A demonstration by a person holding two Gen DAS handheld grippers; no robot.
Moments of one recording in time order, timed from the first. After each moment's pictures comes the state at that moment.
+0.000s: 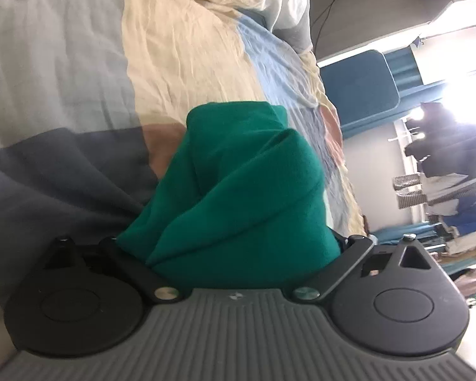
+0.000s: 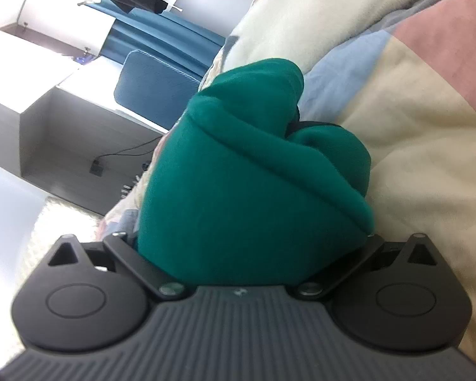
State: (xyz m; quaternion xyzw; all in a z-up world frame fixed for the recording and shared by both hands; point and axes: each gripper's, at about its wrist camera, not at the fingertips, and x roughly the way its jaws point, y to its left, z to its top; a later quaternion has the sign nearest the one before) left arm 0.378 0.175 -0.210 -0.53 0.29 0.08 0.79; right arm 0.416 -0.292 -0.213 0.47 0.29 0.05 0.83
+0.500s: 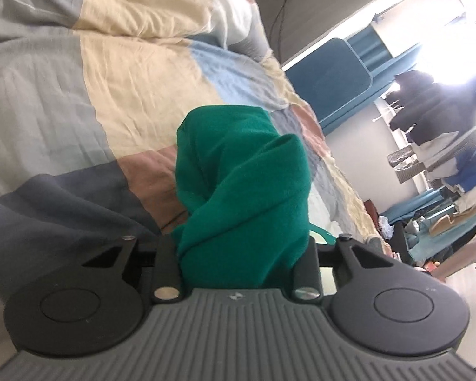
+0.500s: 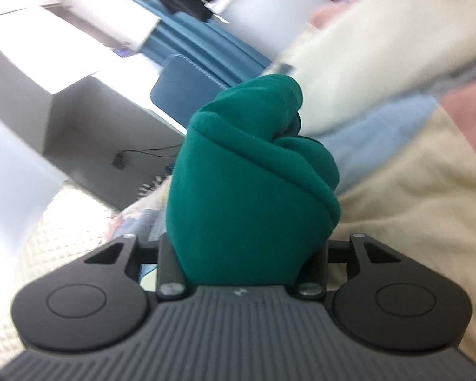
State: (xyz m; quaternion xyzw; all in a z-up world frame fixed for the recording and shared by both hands) left arm 0.353 0.156 -0.176 -0.44 0.26 0.05 0.86; right arm 0.394 -0.283 -0.162 0.41 0.23 0.10 0.87
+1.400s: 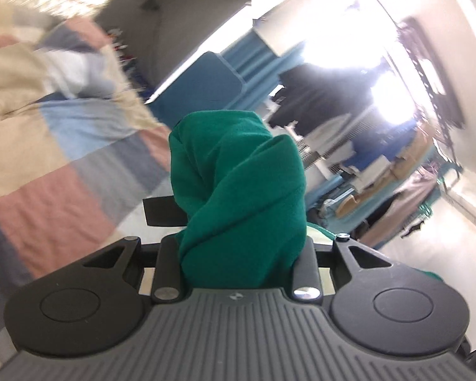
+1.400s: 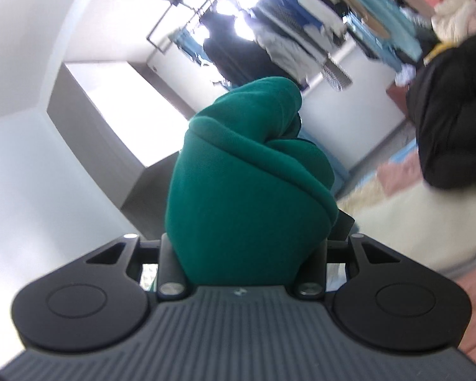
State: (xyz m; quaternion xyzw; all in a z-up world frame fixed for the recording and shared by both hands) left arm 0.292 0.018 0.062 -0.39 0.17 -0.10 0.90; right arm 0.253 -0.405 0.058 0.38 0.05 0.14 0.91
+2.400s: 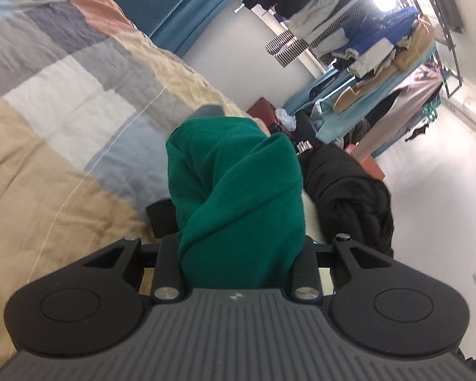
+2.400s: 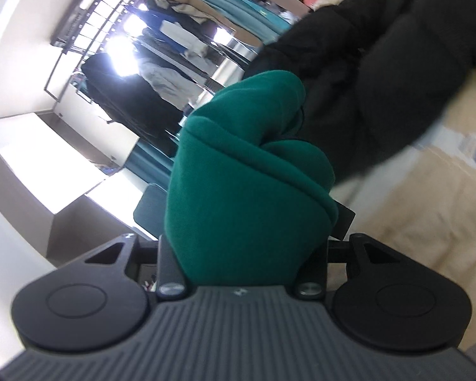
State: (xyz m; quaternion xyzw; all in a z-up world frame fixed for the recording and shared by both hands) left arm 0.466 -0.196 -0.146 -0.33 0.30 -0.20 0.87; right arm 0.255 -0.592 -0.163 0.46 0.09 -0.01 0.88
